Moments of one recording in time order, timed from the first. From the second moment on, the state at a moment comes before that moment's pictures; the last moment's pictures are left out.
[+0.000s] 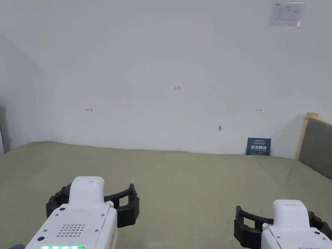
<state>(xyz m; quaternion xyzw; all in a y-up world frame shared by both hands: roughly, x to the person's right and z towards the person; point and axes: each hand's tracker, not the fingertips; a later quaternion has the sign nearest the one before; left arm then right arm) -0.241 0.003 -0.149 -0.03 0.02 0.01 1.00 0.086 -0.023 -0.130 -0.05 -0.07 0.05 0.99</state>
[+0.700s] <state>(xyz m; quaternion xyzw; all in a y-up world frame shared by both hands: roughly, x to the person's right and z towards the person) -0.250 -0.003 -0.148 -0.06 0.03 0.05 1.00 0.089 -0.026 -0.120 -0.02 -0.04 0.02 1.00</state>
